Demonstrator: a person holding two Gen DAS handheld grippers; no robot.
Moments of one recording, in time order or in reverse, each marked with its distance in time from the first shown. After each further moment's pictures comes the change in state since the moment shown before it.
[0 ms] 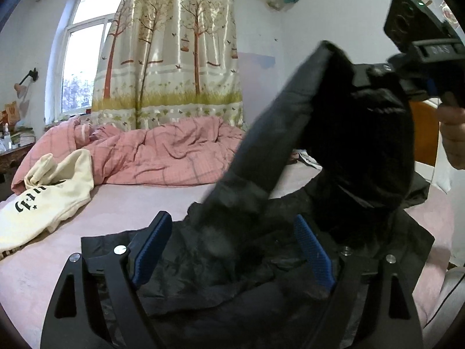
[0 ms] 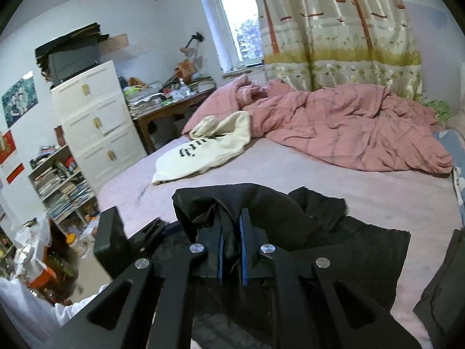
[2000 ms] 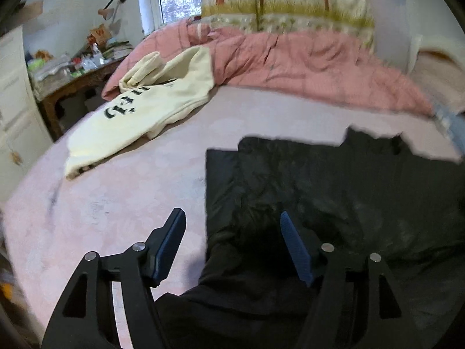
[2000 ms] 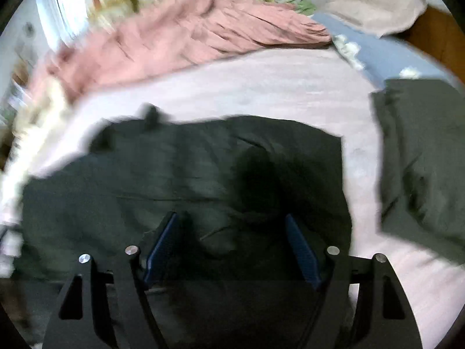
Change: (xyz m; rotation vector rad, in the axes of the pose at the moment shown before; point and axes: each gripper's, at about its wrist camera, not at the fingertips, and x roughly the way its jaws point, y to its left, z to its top) left arm 0.070 0.120 -0.037 -0.194 0.506 0.604; right arm 0.072 -0.193 -0.119 0.585 0.145 -0.413
